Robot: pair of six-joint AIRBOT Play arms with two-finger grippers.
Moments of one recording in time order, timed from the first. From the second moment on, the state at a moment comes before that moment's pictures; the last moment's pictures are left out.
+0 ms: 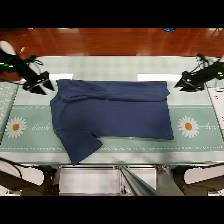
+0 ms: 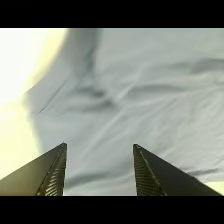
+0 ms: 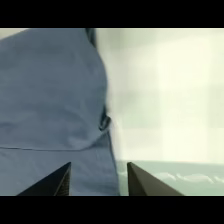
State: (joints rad) left arm 0.22 -1.72 1.65 1.28 -1.66 -1.63; right arm -0.33 -1.67 1.52 -1.14 1.40 1.47
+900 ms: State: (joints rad) left arm 0.55 -1.04 0.43 0.96 -1.32 -1.43; right arm -0.37 -0.88 0.61 -0.79 1.17 1.27
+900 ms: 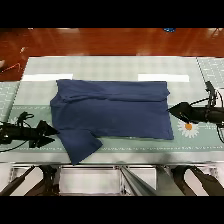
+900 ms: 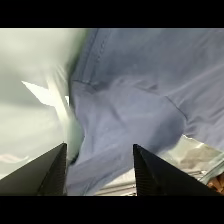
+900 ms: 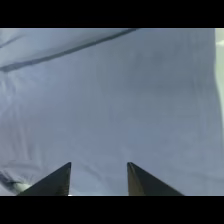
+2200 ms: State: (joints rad) left arm 0.37 -1.11 0.37 0.93 -1.15 -1.47; right arm -0.61 -0.99 0.38 -1.02 1.26 1.38
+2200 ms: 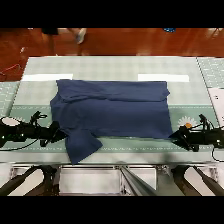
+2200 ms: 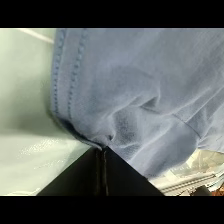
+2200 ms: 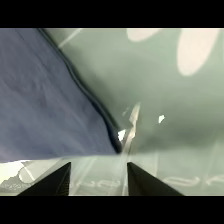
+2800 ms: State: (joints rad) left arm 0.37 -1.08 0.50 0.95 -1.17 -1.44; right arm -0.47 -1.11 0.51 -0.75 1.20 1.20
